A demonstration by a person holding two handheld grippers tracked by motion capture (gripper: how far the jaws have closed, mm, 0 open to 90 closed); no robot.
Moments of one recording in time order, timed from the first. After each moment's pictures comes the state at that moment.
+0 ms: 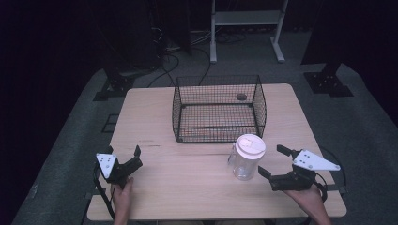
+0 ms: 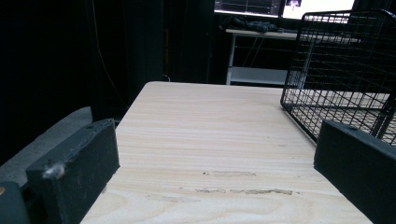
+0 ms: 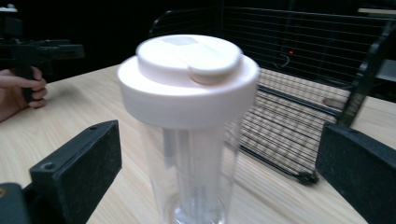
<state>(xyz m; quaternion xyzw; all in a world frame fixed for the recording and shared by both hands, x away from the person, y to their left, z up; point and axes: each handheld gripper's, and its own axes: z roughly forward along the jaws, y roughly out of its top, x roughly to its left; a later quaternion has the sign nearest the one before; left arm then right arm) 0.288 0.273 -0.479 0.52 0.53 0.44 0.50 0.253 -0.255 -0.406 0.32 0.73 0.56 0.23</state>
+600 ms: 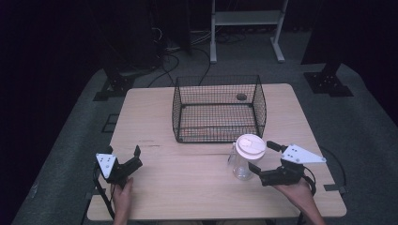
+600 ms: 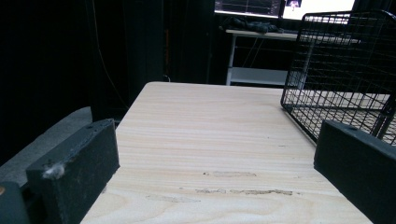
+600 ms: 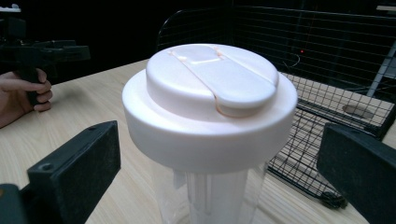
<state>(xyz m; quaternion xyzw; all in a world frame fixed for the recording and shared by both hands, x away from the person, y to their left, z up) 0.288 0.273 -0.479 0.52 0.54 0.44 0.50 0.269 -0.233 -0.405 0.31 0.74 0.56 0.22</state>
